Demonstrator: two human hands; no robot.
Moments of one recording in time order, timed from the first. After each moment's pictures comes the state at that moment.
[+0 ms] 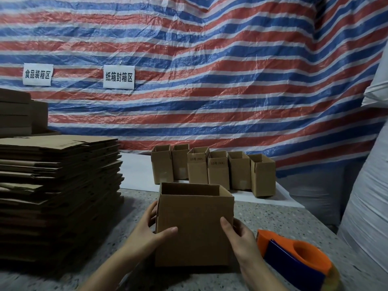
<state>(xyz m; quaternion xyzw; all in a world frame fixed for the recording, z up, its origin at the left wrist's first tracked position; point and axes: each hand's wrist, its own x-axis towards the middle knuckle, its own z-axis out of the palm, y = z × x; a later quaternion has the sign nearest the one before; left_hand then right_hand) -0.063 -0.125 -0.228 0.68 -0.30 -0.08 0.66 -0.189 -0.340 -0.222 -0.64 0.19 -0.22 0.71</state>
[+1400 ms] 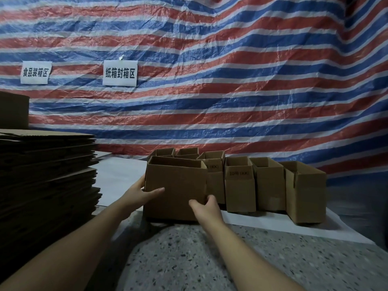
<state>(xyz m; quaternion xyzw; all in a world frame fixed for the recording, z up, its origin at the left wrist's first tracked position) 0.230 -0.204 -0.215 0.76 -0.23 -0.05 0.60 0.094 -0.387 -0.220 -0.77 0.23 -0.17 0.57</state>
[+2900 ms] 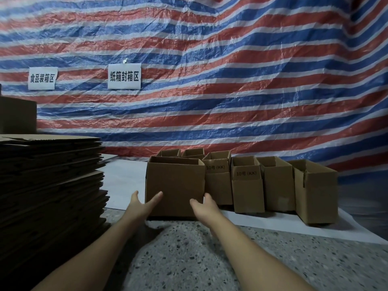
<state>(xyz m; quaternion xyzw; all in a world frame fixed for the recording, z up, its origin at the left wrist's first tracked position) 0.221 -0.199 -0.250 0.76 -0.07 0.00 0.64 0.125 -0.384 -0.220 -0.82 0.19 -0.13 0.53</state>
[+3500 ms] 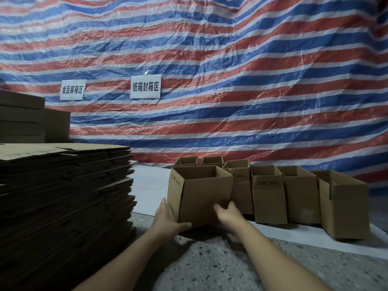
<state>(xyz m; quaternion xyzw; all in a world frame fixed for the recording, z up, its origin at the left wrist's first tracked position) 0.190 -0.193 -0.249 0.81 -0.13 -0.01 0.57 0.133 -0.392 -0.214 -0.81 0.22 -0.11 0.53</state>
